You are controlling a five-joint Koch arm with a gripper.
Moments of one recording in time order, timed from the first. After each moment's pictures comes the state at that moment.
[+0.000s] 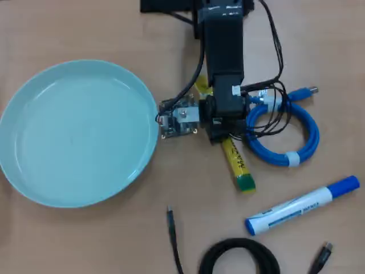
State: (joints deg) arm 88.8 58.4 67.1 90.3 74.5
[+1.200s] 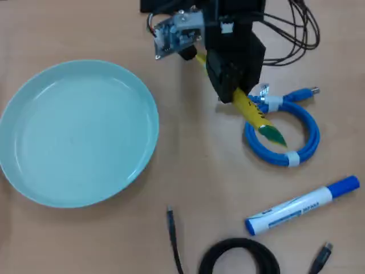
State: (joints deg) arm 87.4 81.0 51.9 101.4 72.9
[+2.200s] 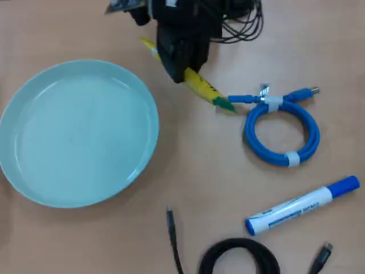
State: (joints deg) arm 108.7 97.5 77.3 88.9 41.4
